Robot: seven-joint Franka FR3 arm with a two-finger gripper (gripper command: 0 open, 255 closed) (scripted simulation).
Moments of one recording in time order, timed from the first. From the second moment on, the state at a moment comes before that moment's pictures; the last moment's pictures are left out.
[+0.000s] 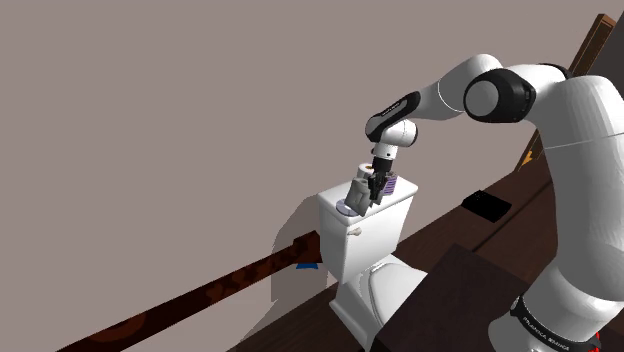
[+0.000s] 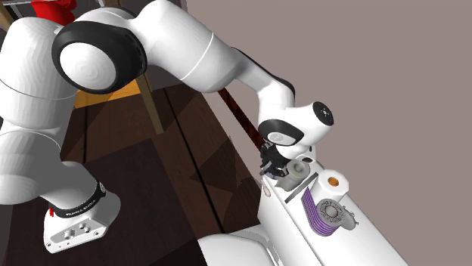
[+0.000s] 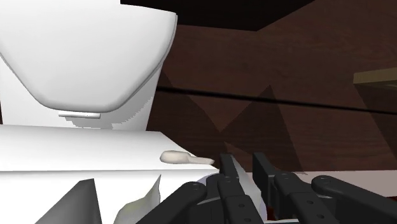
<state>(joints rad) -0.22 0.64 -0.20 -1.72 0.39 2.03 -0.68</state>
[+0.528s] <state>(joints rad) -0.22 0.63 -0.20 -1.72 0.39 2.03 -0.68</state>
